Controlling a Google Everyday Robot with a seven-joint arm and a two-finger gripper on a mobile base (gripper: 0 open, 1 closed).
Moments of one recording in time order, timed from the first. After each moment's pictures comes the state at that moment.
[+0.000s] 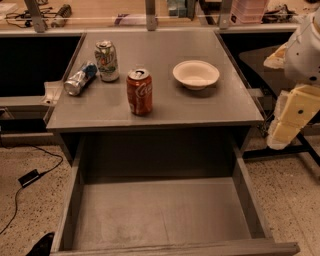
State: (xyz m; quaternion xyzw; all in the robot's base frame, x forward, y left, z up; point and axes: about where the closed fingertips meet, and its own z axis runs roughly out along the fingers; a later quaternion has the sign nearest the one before) arm 0.438 -0.217 0.976 -0.60 0.78 -0.03 0.16
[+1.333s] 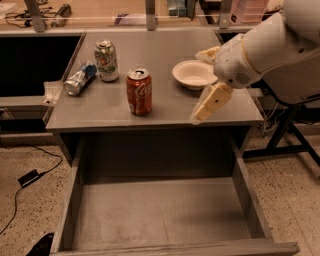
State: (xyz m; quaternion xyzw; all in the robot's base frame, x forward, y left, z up) arm 0.554 -0.108 0.931 -0.63 0.69 0.10 0.36
